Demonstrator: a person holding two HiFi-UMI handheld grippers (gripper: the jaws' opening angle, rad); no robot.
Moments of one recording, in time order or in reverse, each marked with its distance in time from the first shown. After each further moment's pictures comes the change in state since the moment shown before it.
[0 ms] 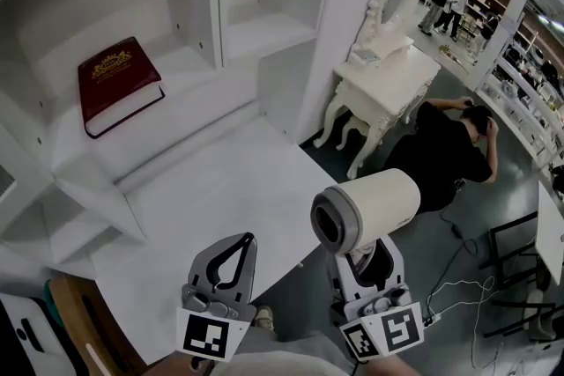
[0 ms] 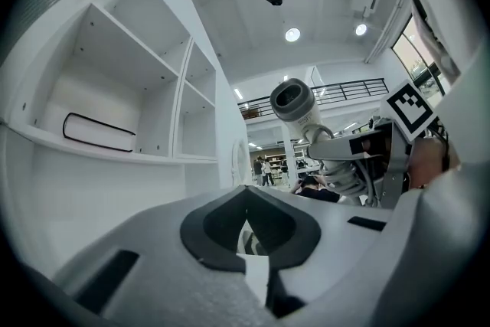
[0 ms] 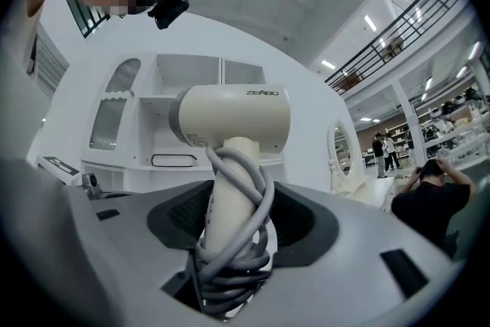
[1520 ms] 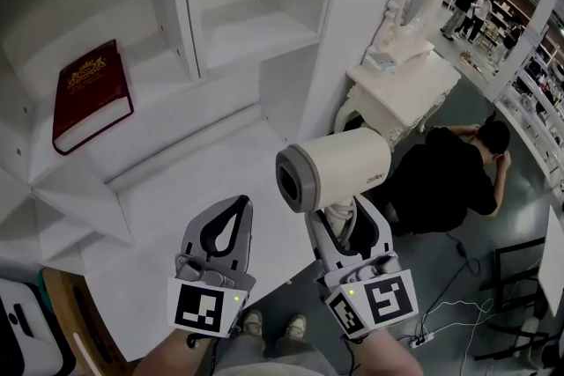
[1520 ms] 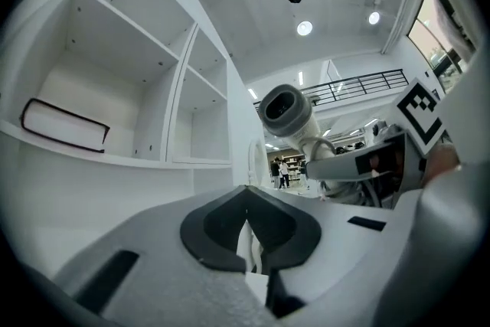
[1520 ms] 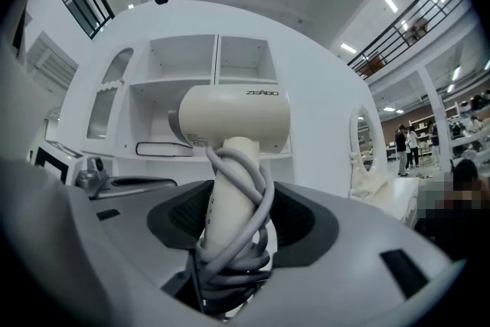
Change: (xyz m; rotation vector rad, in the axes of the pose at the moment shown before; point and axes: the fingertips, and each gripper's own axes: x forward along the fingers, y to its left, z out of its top) left arm 0.118 0.031 0.017 -0.037 -0.021 0.143; right arm 0.112 -0.059 -0.009 -0.036 0.098 0.143
